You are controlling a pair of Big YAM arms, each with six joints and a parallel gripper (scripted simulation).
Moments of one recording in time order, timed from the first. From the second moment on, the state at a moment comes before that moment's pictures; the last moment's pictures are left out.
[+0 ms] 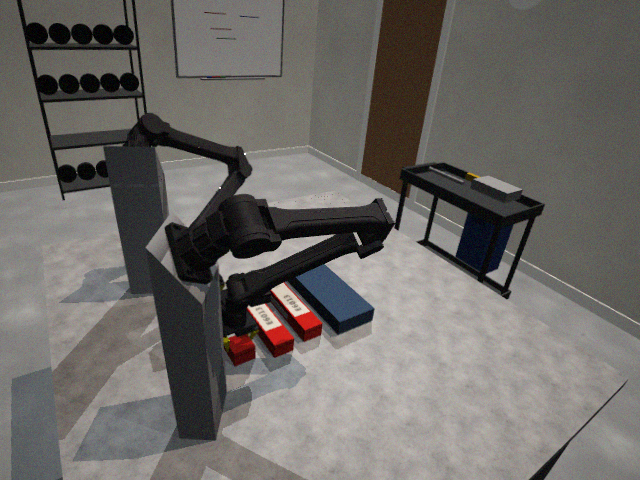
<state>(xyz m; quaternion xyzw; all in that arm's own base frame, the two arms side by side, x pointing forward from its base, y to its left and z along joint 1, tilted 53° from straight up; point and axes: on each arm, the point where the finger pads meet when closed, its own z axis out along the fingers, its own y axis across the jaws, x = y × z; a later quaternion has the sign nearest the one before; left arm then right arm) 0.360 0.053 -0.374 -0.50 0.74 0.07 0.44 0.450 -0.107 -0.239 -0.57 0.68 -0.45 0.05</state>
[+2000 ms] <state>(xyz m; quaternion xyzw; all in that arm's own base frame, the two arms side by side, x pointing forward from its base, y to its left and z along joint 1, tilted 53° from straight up) 0.334 0.027 -0.347 -0.50 0.74 0.07 0.44 0.422 -0.082 -0.211 -0.57 0.68 -0.45 0.06</state>
